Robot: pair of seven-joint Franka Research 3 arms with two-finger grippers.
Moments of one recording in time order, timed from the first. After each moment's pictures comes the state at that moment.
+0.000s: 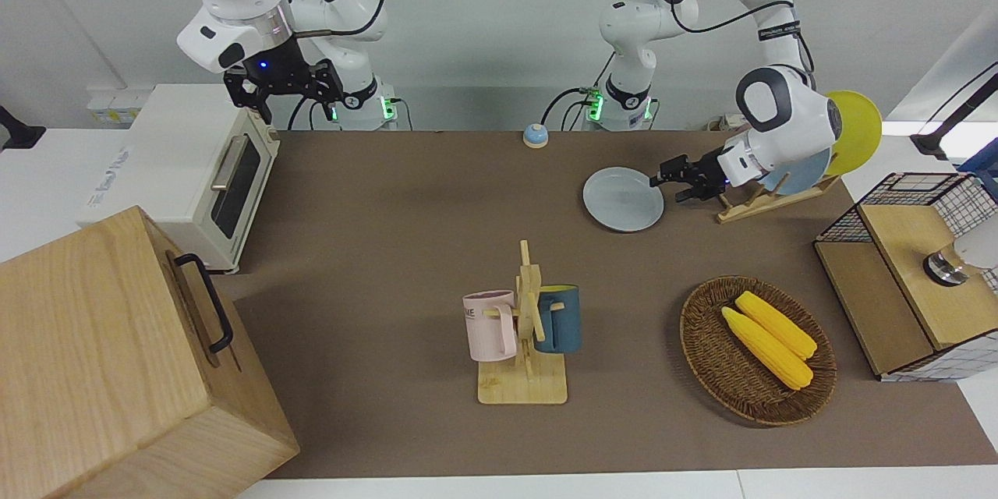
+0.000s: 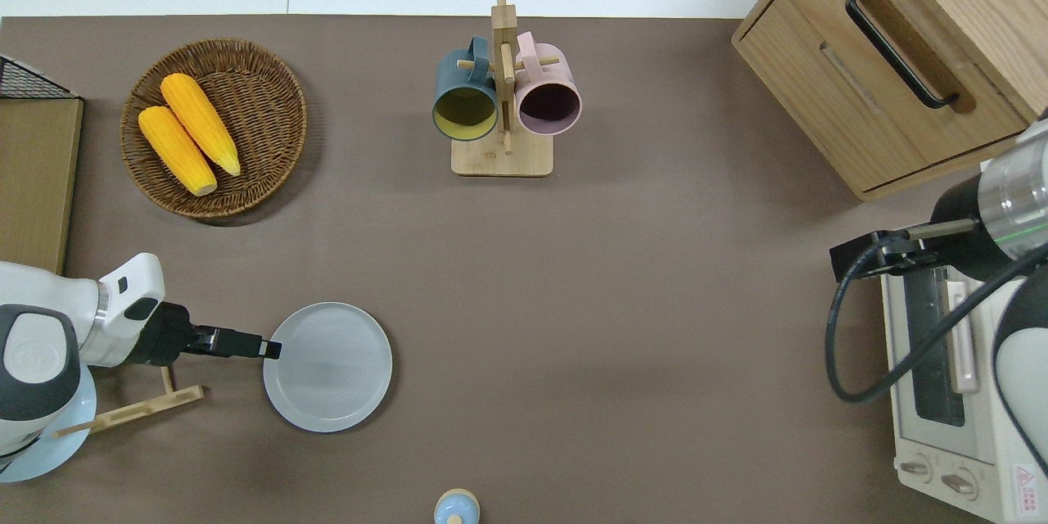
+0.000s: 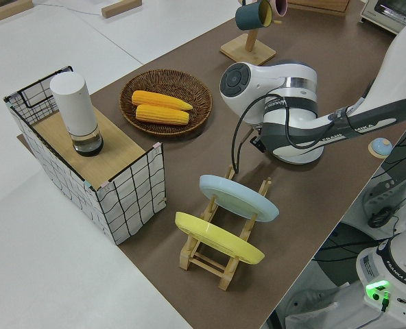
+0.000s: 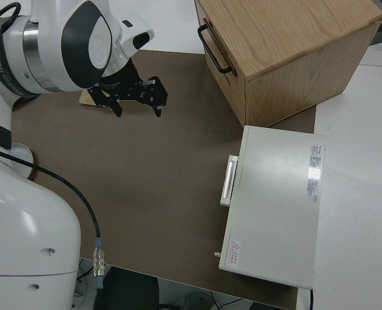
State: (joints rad) left arm 0.22 0.01 -0.04 -2.27 -0.53 1.89 0.58; right arm -0.26 0.02 0.38 -1.48 -0.03 1.38 0.04
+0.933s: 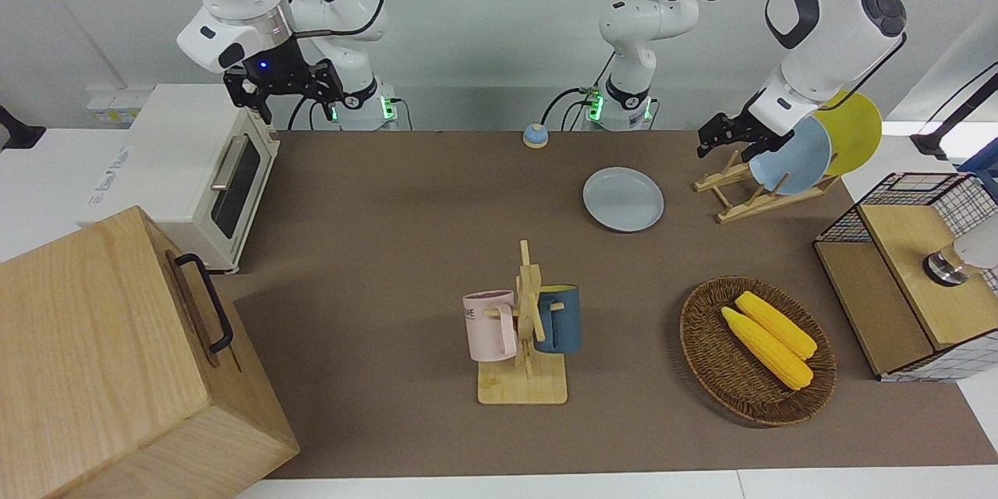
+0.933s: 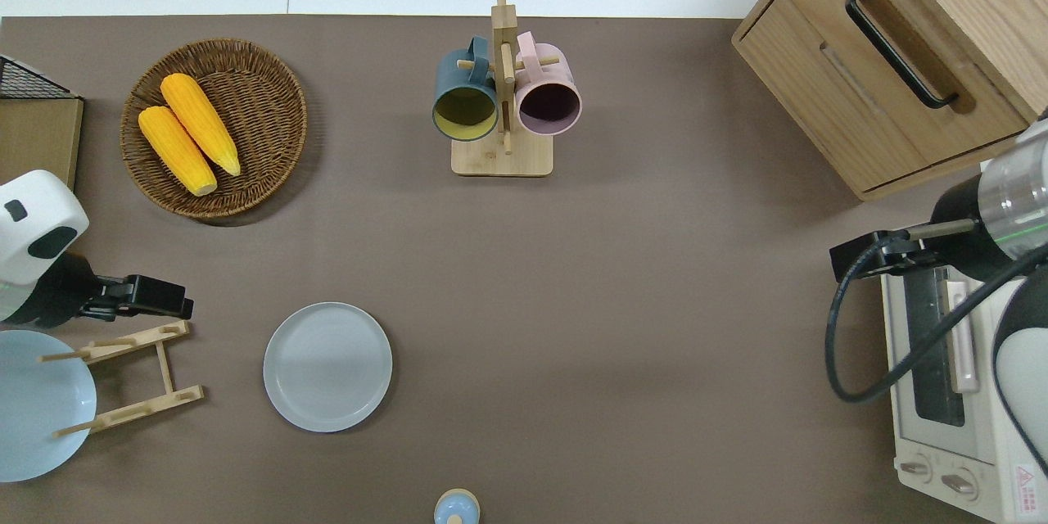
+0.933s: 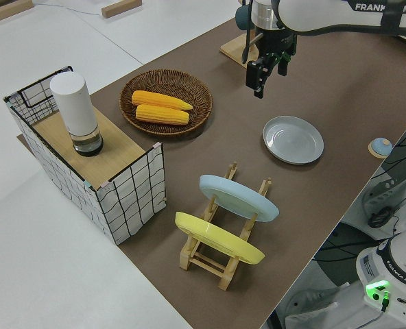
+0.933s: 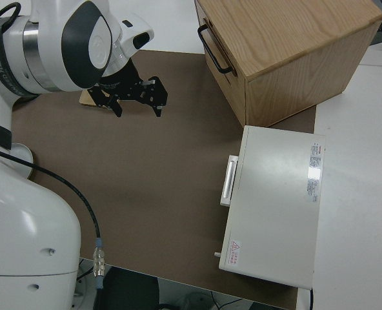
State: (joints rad) left arm 0.21 -0.08 -0.13 -1.88 -0.14 1.63 0.13; right arm -0.26 0.02 0.38 -1.48 -0.03 1.38 0.04
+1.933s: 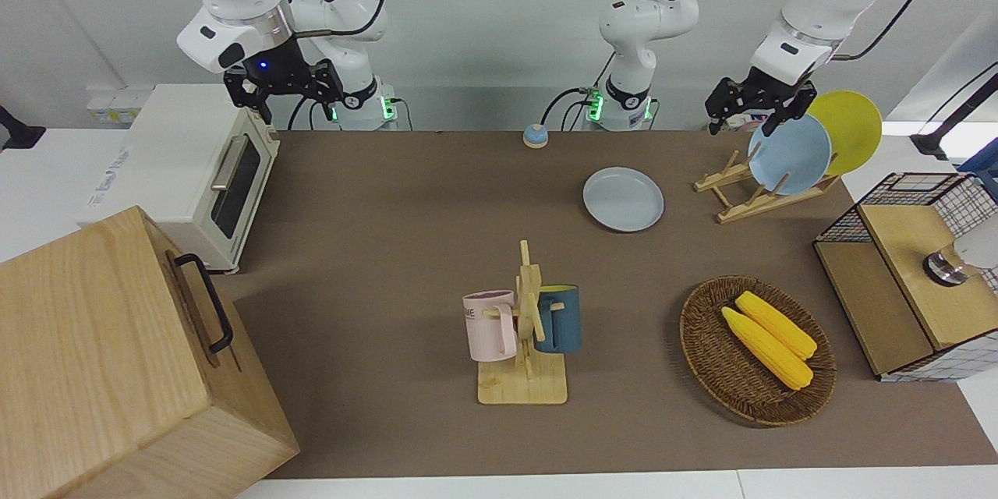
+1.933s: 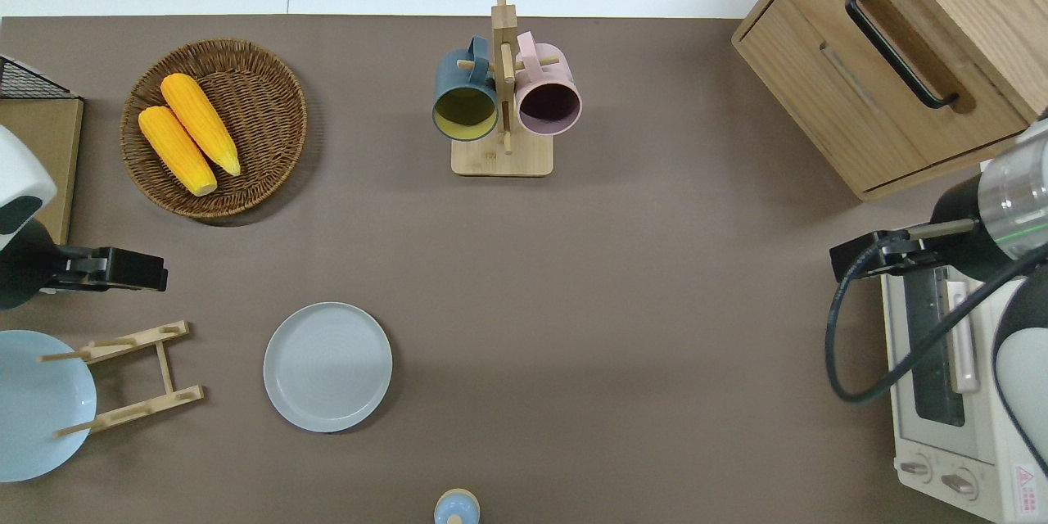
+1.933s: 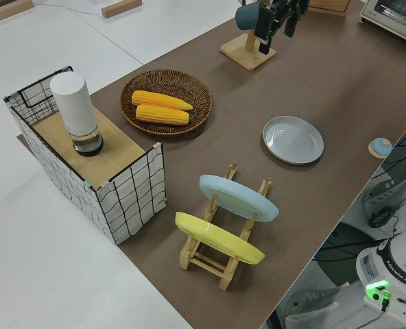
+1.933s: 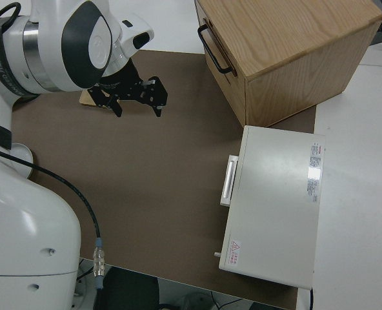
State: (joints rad) left arm 0.20 -0.09 -0.21 -1.69 -0.04 1.56 0.05; right arm -0.26 0.02 0.38 -1.48 -0.03 1.38 0.04
